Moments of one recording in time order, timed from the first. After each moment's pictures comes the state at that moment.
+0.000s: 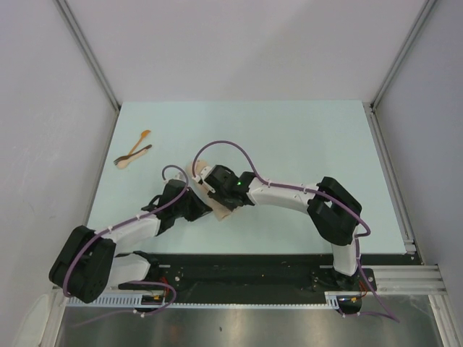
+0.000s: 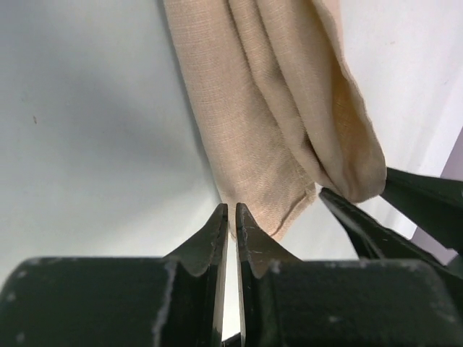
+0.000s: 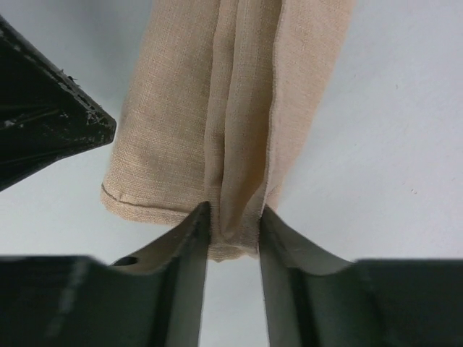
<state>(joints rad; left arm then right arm) -0.45 1.18 0.37 0.04 0.15 -1.01 1.04 1.93 1.42 -0.52 0.22 -0.06</state>
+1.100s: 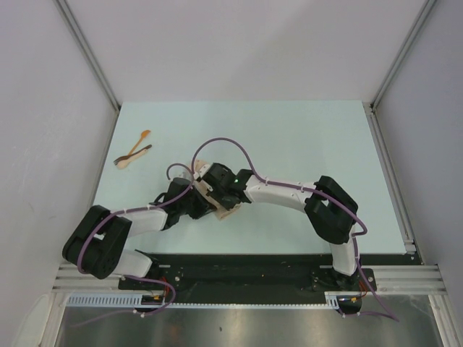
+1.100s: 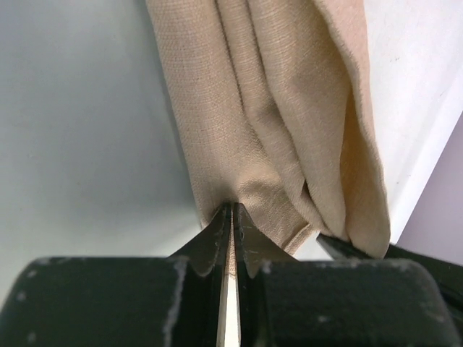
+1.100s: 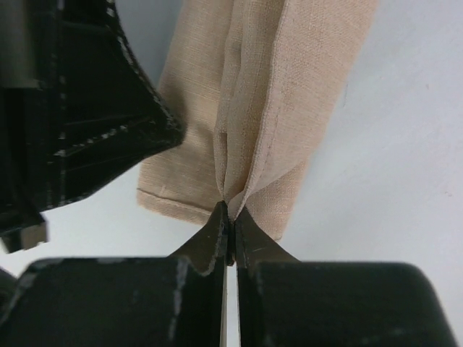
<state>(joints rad) -0.45 1.38 0.39 0.21 0.19 -1.05 1.04 1.96 1.47 -0.56 0.17 0.02</state>
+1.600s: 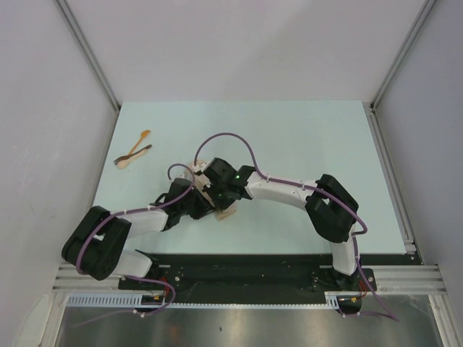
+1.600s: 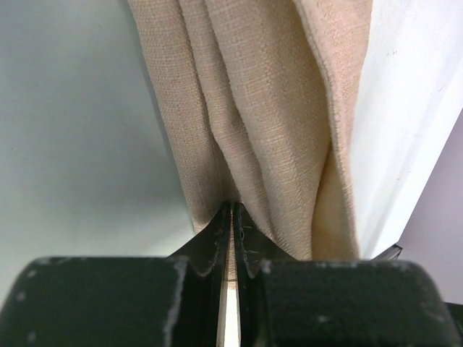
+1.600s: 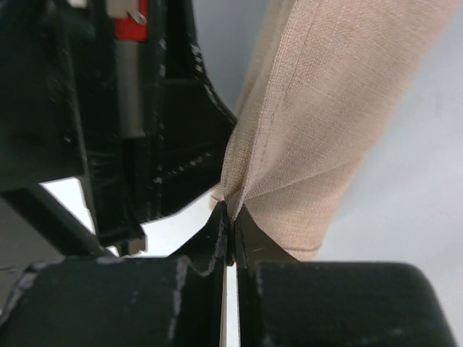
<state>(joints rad) -0.47 1.38 0.39 0.21 0.18 -1.06 1.01 1.96 1.50 -0.55 -0.05 0.20</state>
